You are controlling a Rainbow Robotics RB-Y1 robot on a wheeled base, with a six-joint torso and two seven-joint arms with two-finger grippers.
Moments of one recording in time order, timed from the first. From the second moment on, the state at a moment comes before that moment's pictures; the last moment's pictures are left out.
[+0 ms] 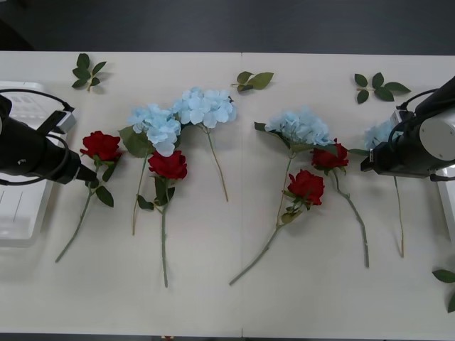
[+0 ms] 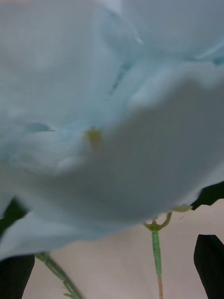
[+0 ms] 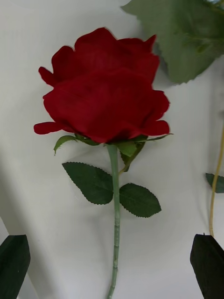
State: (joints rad) right arm -0.55 -0.92 0.48 -1.46 -0.85 1.23 1.05; left arm -0.46 0.97 -0.32 -1.49 1.13 1.25 -1.62
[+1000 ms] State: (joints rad) right arm -0.55 -0.90 0.55 -1.32 -0.82 1.09 1.11; left arm -0.52 0.92 -0.50 -1.34 1.06 1.19 -1.60
